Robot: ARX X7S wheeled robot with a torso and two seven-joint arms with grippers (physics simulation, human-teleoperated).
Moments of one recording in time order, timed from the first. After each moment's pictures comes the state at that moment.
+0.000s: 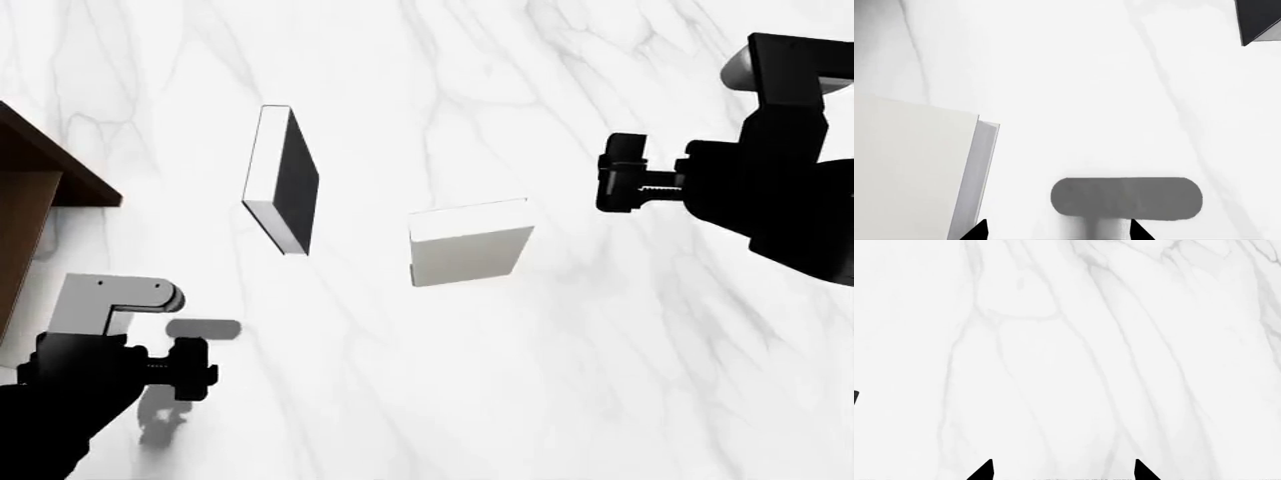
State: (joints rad) left arm -0.62 -1.07 0.64 0.15 -1.38 -0.64 -0.53; right arm 1.31 0.83 -0.62 0.05 1.73 0.99 0.70
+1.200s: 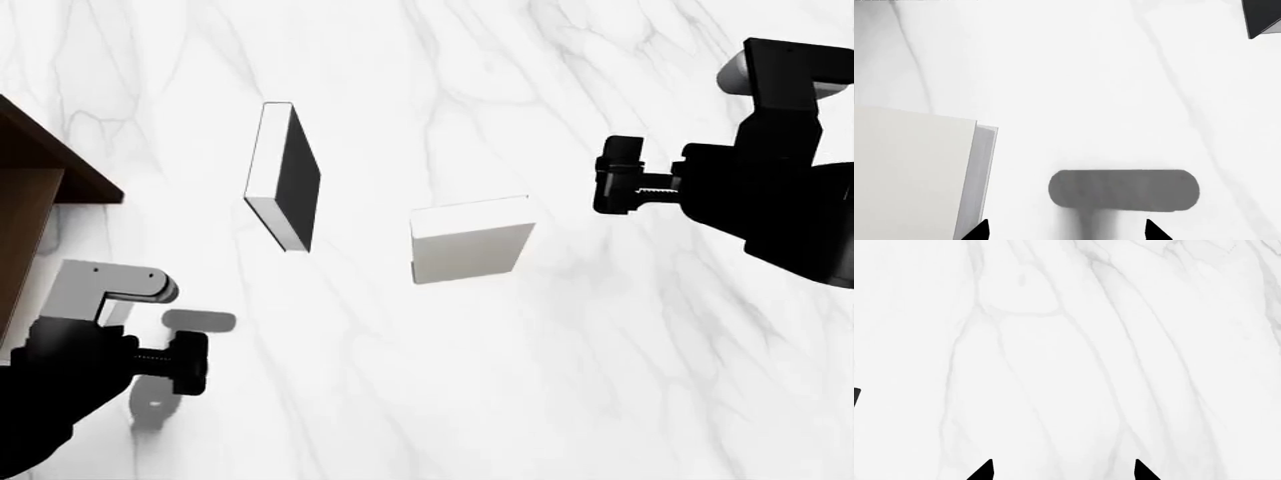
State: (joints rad) left arm -0.72 -1.08 0.69 0.08 -1.36 -0.71 -0.42; right arm 1.30 0.82 -0.63 0.06 1.72 0.98 0.69
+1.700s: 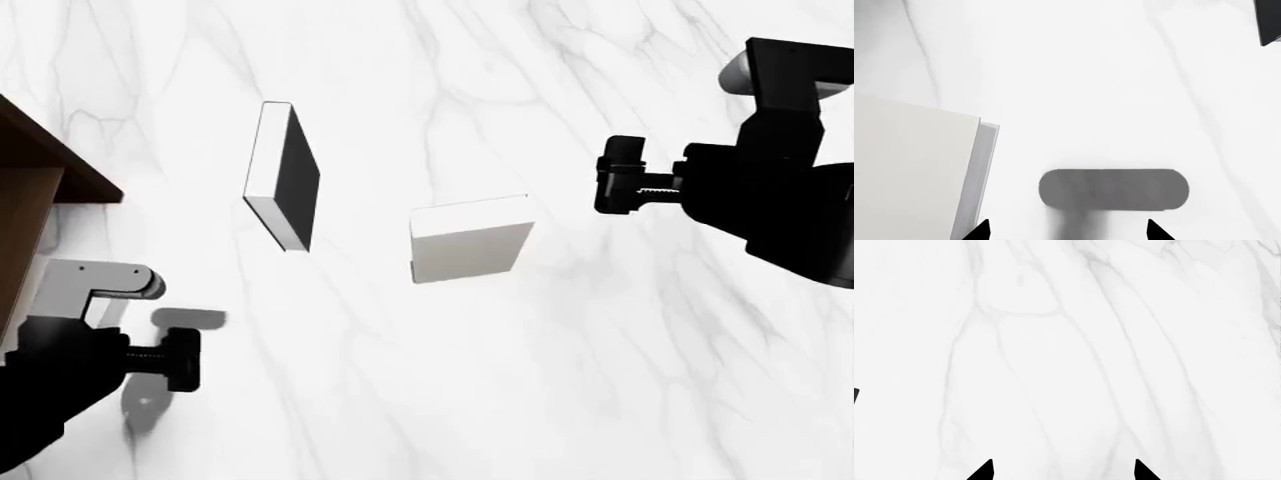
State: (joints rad) left arm -0.72 -1.09 0.68 0.03 -1.38 -0.69 -0.37; right arm 1.30 0.83 -0.63 0.06 1.72 0.97 0.69
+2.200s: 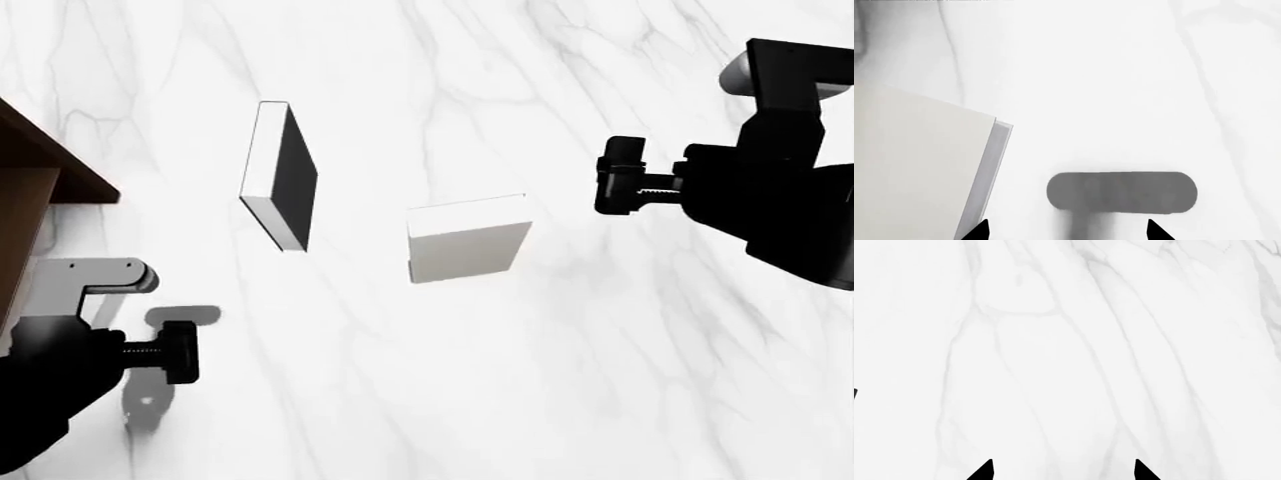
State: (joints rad) left arm -0.71 -1.09 0.69 0.04 -1.46 -0.65 -0.50; right arm 1.30 0.83 -0.63 0.05 1.72 0.96 0.69
